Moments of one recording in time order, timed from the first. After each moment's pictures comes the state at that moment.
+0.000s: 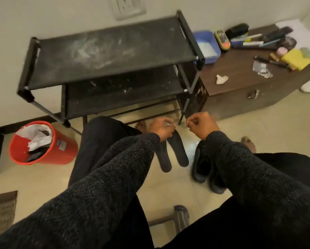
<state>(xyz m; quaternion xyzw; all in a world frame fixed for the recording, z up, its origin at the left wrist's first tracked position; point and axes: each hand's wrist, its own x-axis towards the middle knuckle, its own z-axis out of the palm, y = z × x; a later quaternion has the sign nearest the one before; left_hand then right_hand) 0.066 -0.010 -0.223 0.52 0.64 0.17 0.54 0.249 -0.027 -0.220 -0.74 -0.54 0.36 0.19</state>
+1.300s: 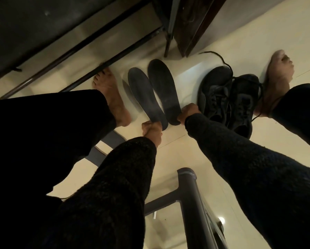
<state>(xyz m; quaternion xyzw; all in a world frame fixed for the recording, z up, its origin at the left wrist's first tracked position) 0.085 -0.059 -0.552 0.29 0.73 -0.05 0.62 0.248 -0.047 -0.576 -0.84 -0.16 0.52 -0.02</state>
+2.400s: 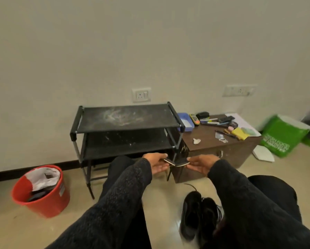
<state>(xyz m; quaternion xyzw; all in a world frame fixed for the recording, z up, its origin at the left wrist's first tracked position) 0.023 -0.093 -0.069 0.28 0.55 0.29 0.73 0.224 -0.130 -0.037 -0.66 -0.19 0.61 0.40</state>
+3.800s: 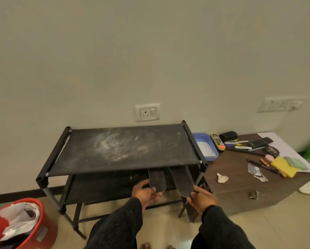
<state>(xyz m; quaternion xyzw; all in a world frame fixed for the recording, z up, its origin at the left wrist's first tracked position) 0.008 0.080 -0.183 0.22 0.60 0.39 0.67 0.210 0.047 -0.148 -0.69 -0.06 0.55 0.47</state>
